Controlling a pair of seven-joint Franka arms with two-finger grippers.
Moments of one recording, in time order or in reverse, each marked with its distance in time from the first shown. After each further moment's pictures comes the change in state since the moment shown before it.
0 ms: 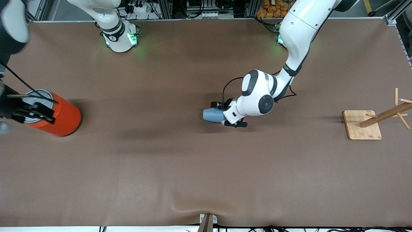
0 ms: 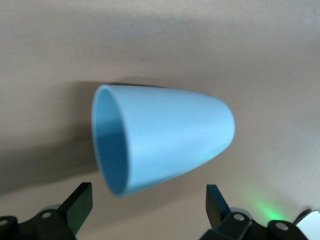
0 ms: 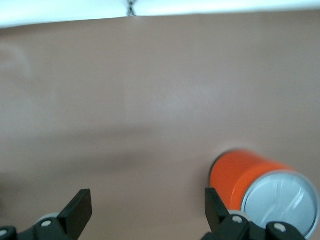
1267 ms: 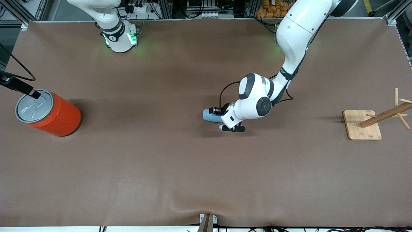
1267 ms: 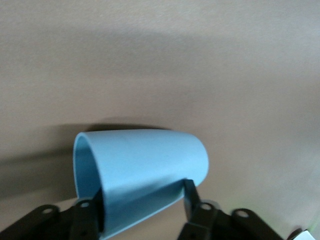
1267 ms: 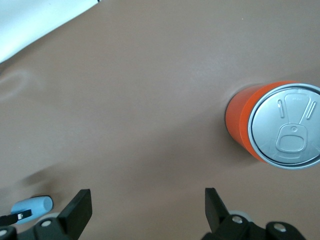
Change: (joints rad) left arm -0.008 0.044 0.010 0.078 0.000 0.039 -0.005; right arm 0.024 -0.249 -0.156 -0.275 0.170 0.013 0.115
